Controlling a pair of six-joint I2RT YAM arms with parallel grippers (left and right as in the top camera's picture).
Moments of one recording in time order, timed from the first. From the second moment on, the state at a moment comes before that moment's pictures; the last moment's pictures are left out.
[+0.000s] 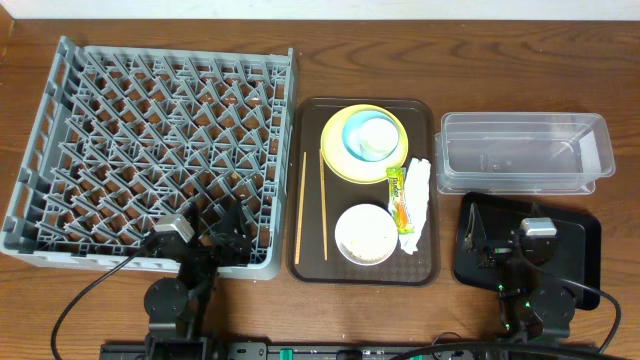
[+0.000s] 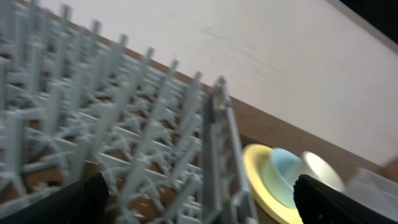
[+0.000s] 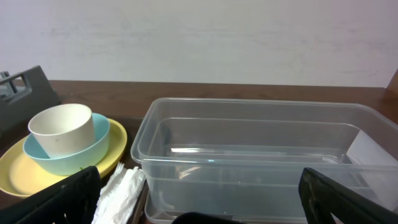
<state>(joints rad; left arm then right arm) -0.01 0.02 0.02 -0.11 0.16 -0.51 -0.04 0.02 0.01 -0.06 -0.07 0.03</state>
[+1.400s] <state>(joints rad) -0.31 1.30 1.09 -0.73 0.36 -0.50 -0.04 0.02 0.01 -0.06 -0.07 0.03</state>
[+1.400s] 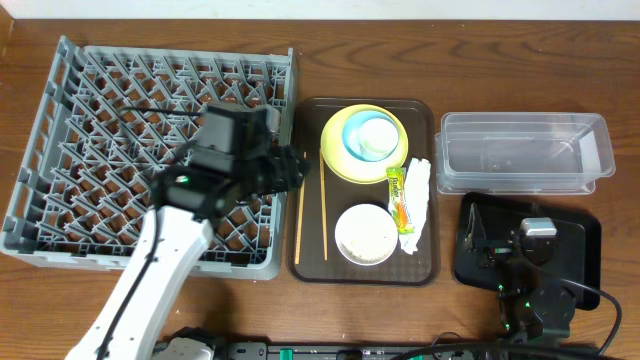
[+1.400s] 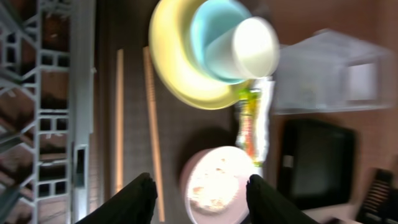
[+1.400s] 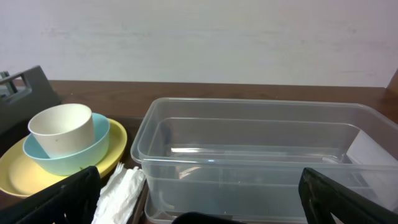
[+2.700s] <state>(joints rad) -0.65 1.76 1.09 -0.53 -0.14 -0.62 -0.04 0.02 0.01 -0.06 -0.07 0.03</state>
